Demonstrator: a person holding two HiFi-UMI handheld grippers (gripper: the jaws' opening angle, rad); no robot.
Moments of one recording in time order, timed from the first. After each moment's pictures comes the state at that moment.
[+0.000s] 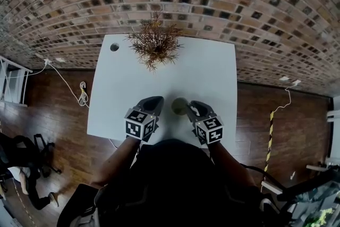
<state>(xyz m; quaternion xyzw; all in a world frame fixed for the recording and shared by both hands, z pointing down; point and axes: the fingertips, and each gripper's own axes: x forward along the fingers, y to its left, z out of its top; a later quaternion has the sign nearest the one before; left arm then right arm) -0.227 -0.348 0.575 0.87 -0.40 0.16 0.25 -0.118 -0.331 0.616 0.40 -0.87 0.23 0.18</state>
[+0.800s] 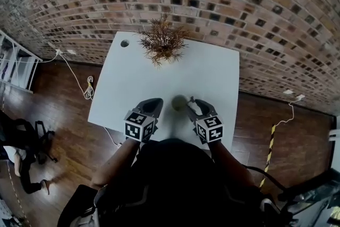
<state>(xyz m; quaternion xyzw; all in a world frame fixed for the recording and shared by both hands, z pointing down) -0.230 -0.314 0.558 0.84 -0.46 0.15 0.23 -0.110 -0.324 0.608 0.37 -0.89 0.20 0.19</state>
